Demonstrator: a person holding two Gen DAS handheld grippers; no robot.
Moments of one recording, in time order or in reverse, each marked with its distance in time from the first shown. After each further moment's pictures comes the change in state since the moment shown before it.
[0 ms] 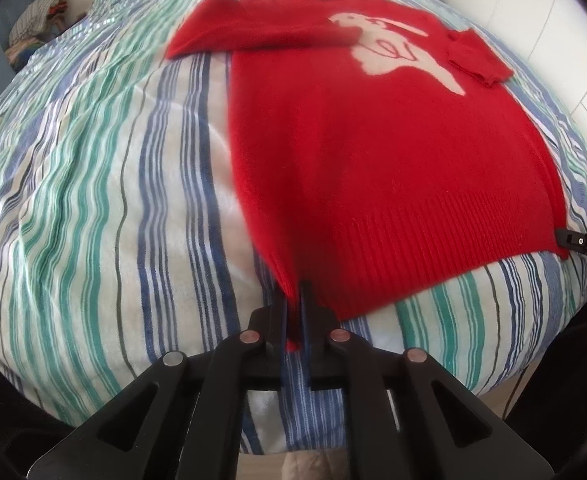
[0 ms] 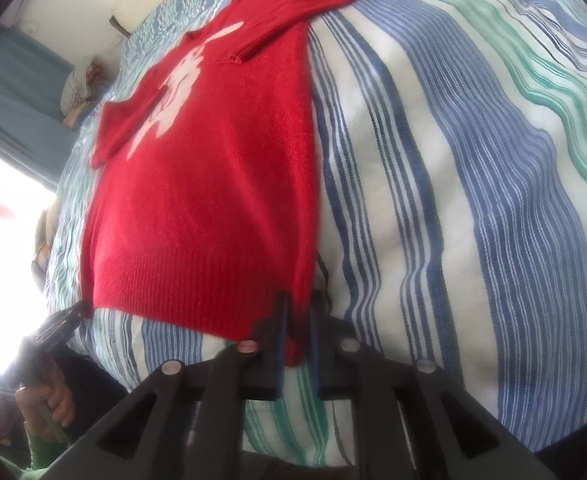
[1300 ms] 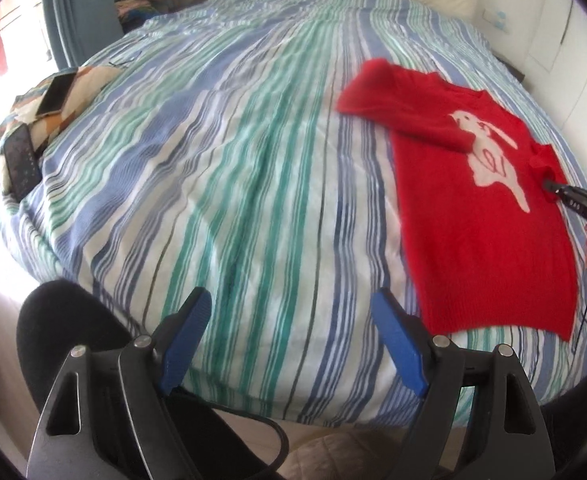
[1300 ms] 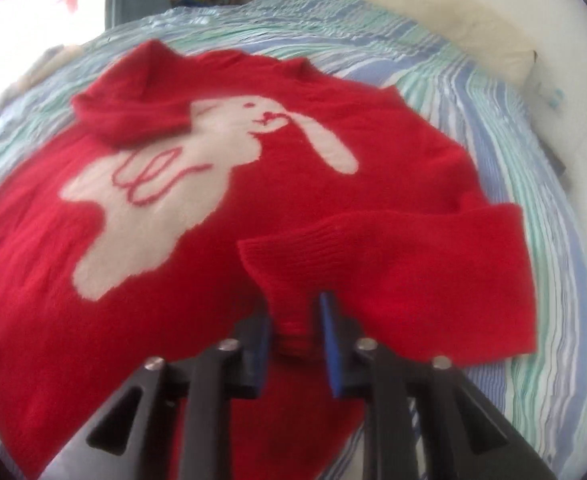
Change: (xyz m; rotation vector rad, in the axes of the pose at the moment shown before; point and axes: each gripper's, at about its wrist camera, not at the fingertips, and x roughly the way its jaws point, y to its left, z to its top) left arm -0.074 0.085 -0.009 -0.335 -0.109 0.170; right arm 0.068 0.077 0.181 -0.775 -0.198 -0.227
